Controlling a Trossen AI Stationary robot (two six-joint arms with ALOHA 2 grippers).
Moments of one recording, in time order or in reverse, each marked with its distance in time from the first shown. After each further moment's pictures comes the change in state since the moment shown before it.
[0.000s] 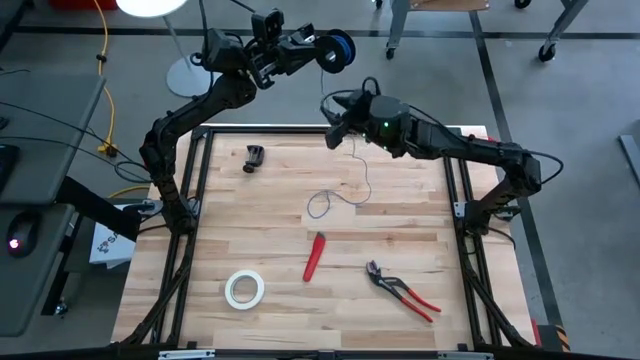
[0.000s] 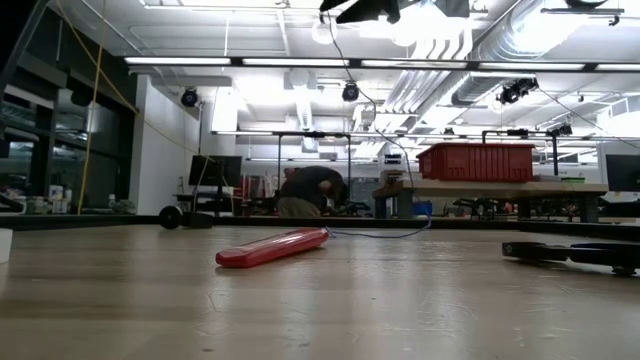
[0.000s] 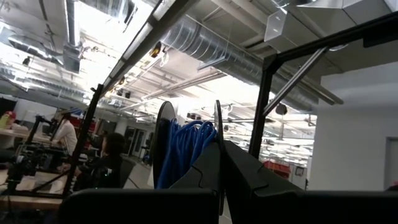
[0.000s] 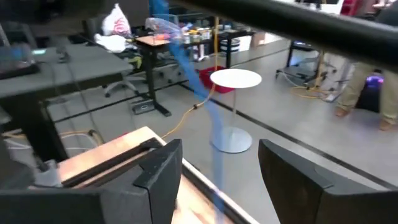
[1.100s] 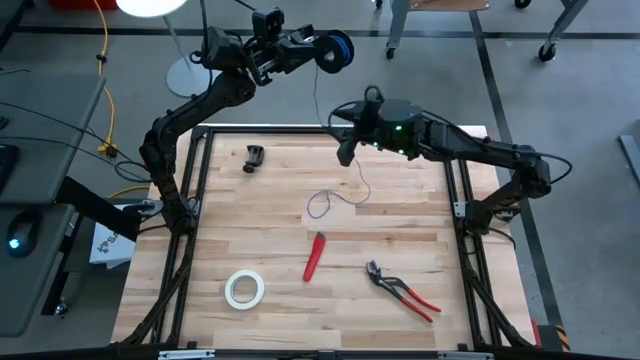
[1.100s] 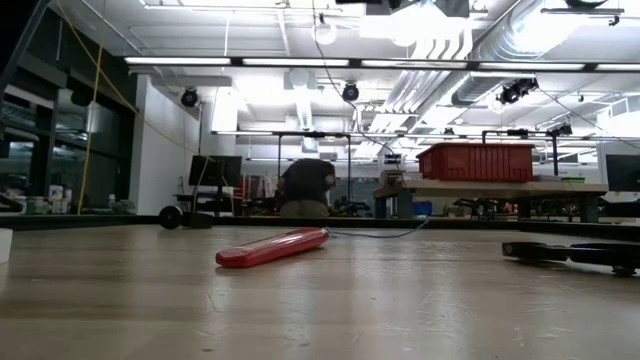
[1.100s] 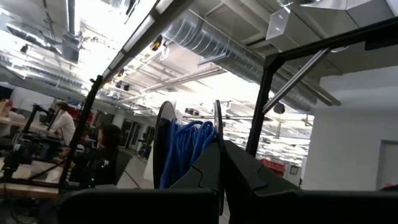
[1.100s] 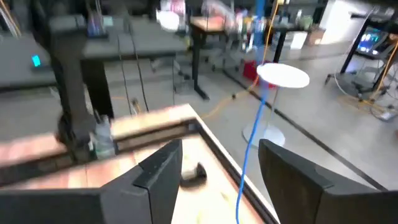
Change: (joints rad) left arm 0.014 0.003 0.000 -0.003 0.029 -0.048; right arm 0.043 -0.073 0.000 -0.129 -0.192 -0.106
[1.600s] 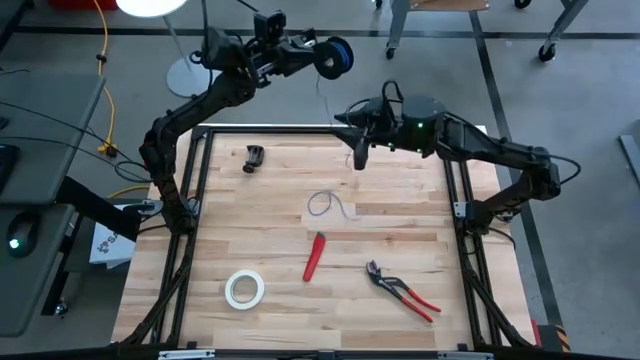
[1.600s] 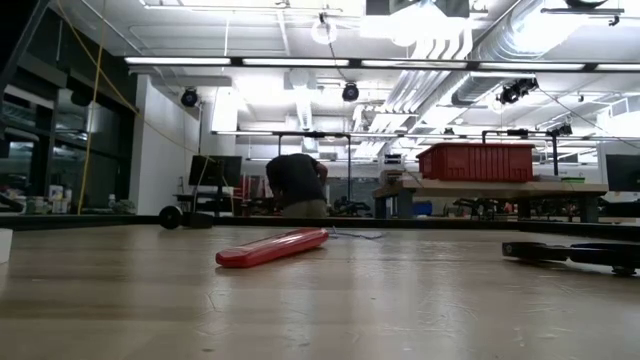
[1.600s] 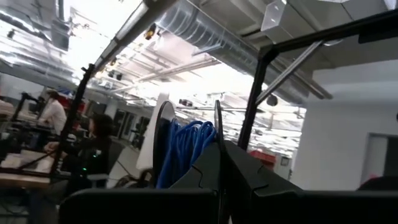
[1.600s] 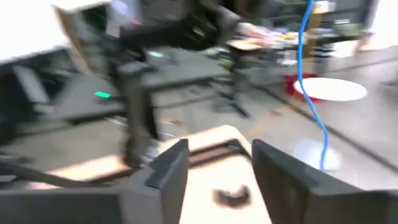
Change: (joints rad) left arm 0.002 0.000 0.000 0.000 0.051 -0.027; right arm 0.015 -0.081 0.000 0.019 -0.143 0.093
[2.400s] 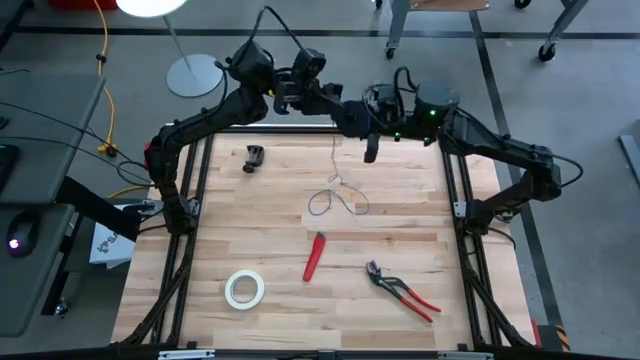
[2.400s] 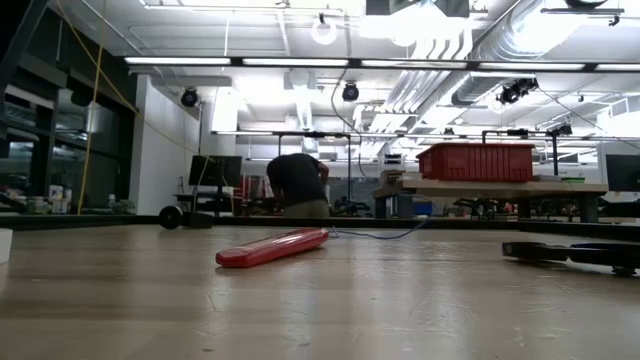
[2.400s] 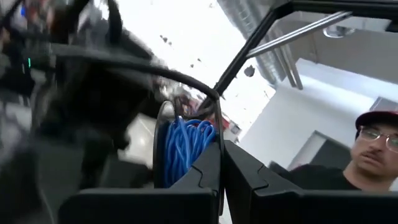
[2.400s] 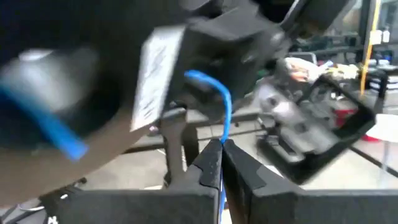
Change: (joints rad) left arm -0.179 0.007 -0.001 -0.309 0.083 -0.077; right arm -0.064 -0.014 0.000 0.168 -0.272 0.035
